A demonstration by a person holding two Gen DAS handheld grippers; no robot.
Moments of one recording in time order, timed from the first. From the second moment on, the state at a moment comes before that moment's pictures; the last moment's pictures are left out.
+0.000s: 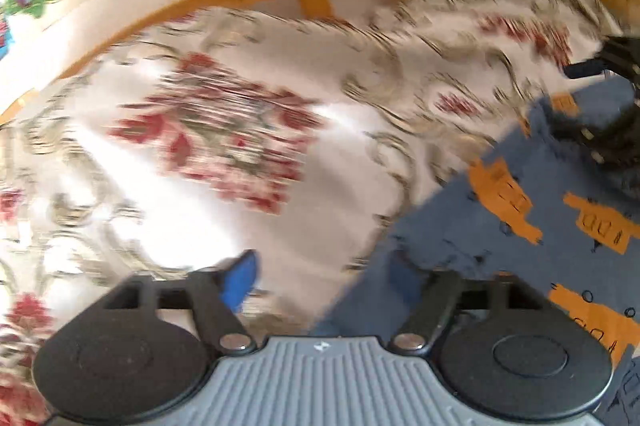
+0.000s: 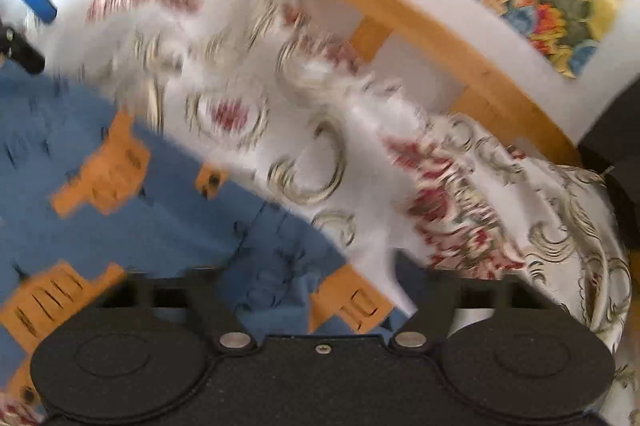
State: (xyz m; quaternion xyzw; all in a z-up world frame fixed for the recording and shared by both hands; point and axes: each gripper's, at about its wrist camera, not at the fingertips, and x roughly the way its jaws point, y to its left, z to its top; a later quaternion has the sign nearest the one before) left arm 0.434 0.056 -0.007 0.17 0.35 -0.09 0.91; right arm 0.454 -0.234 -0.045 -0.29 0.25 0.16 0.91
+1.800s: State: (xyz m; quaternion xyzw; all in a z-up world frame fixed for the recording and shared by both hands) left arm 0.346 0.068 0.043 0.28 0.35 -0.15 0.88; right arm 0.359 -0.176 0.020 -0.38 0.23 0.36 0.82
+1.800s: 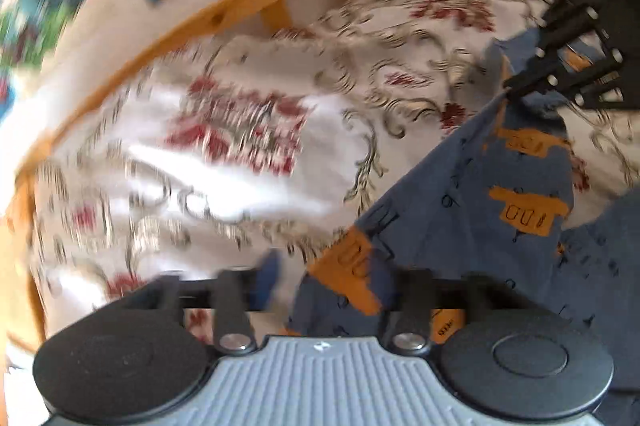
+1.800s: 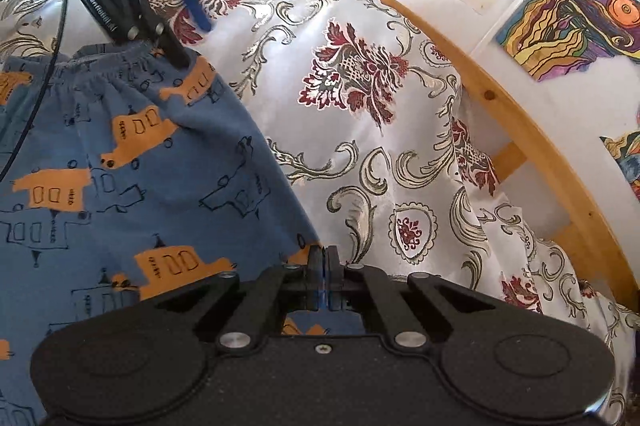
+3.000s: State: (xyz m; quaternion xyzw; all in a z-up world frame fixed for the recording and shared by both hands) left arm 0.153 0.034 0.032 0.41 0.22 -0.15 0.87; right arm 0.122 -0.182 0.018 -0.41 0.14 0.34 0.83
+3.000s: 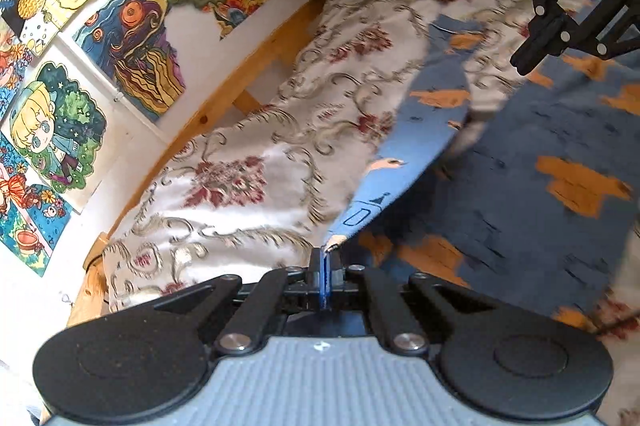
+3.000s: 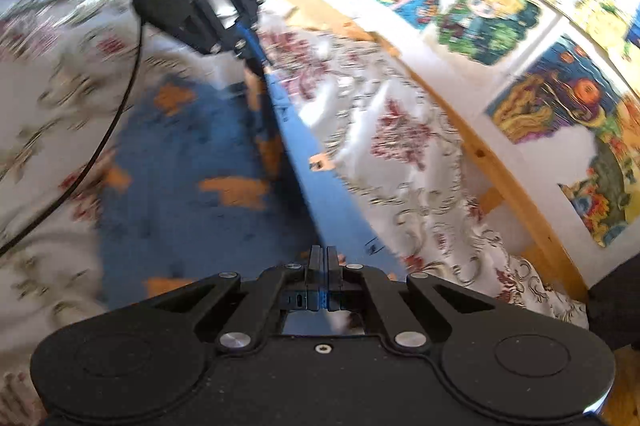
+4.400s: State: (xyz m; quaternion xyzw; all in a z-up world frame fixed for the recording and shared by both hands) left arm 0.092 0.042 -0.027 0.38 0.30 -0.16 0.86; right arm 0.036 -0.146 -0.050 -0.48 0.20 0.27 0.81
